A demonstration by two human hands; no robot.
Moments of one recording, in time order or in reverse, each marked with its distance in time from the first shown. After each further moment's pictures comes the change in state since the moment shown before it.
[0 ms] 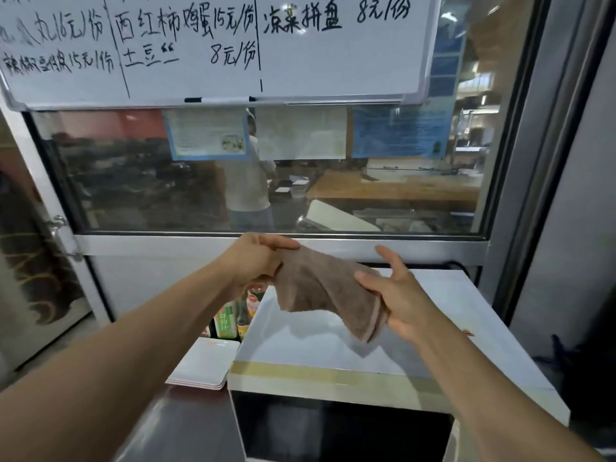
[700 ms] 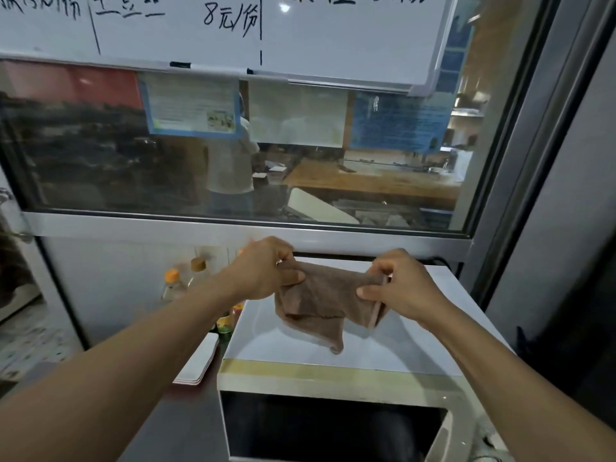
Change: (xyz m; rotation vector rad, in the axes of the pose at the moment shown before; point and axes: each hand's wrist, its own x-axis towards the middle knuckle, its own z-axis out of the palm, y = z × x) left_hand 0.028 -0.030 0.004 0.686 -0.041 0.294; right_hand 0.007 -0.010 -0.001 -1.138 0.119 -0.251
